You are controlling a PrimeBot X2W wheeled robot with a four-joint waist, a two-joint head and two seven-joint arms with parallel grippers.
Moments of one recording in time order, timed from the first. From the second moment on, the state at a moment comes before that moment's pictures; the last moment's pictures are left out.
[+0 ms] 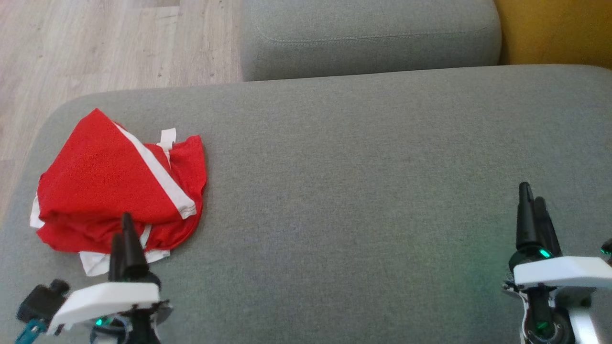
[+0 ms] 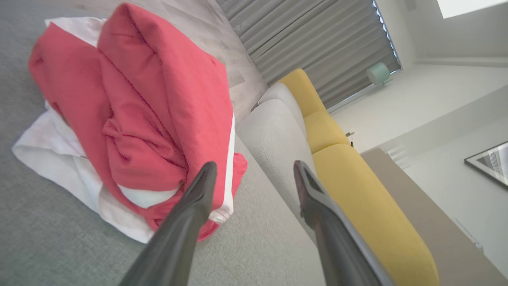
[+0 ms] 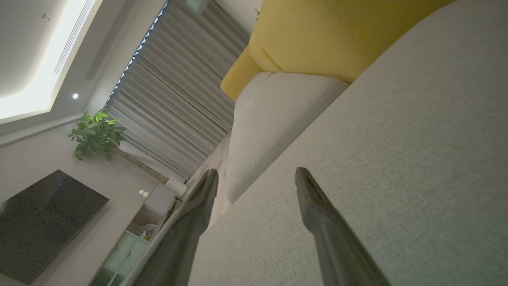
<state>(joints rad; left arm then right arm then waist) -0.01 0.04 0.00 0.13 -1.08 -0.04 -0.04 -0.01 -0.04 -0.07 0.16 0.88 0.13 -0.04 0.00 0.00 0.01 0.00</state>
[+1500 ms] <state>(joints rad) -0.09 0.13 -0.38 0.14 -0.34 0.08 -0.16 -0.01 -0.04 0.03 0.08 0.16 0.13 -0.16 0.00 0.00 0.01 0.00</state>
